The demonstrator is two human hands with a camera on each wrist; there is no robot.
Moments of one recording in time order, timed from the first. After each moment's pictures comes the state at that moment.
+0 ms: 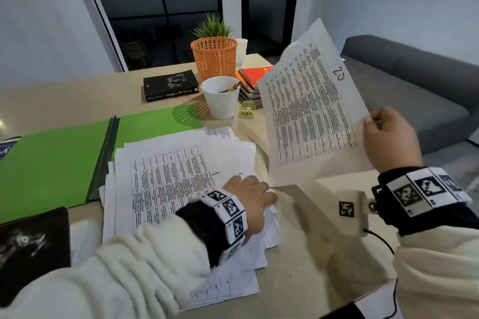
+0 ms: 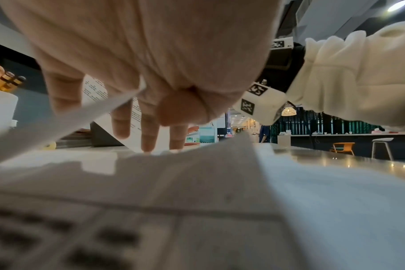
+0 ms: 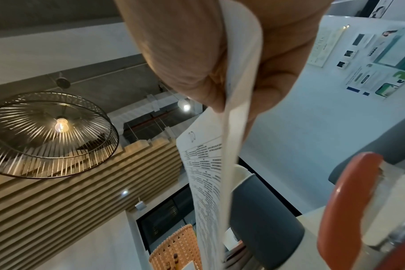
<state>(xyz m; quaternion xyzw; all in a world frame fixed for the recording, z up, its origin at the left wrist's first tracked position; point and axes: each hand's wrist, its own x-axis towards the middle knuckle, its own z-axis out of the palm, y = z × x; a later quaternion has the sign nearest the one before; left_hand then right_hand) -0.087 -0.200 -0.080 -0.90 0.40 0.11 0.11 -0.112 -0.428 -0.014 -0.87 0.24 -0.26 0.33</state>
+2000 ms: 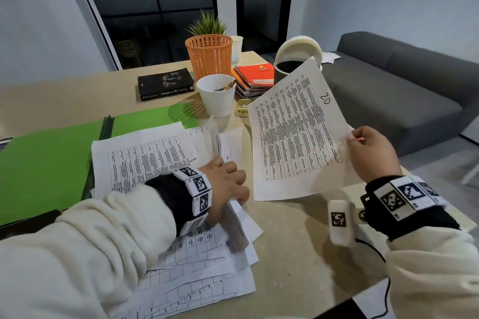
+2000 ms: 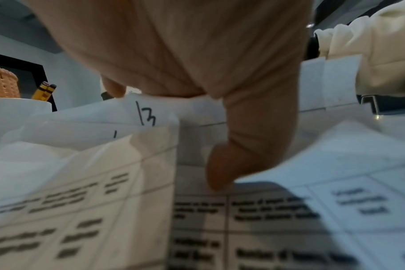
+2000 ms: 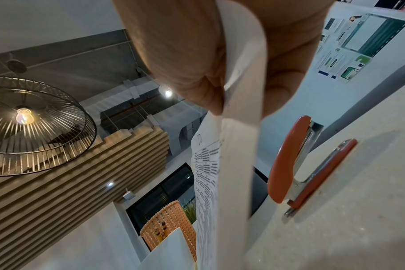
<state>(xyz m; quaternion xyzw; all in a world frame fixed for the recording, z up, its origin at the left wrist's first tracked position) -0.060 -0.164 -0.051 -0.83 0.49 0.12 0.24 -0.107 -0.428 -0.048 -0.86 0.27 -0.18 0.39</state>
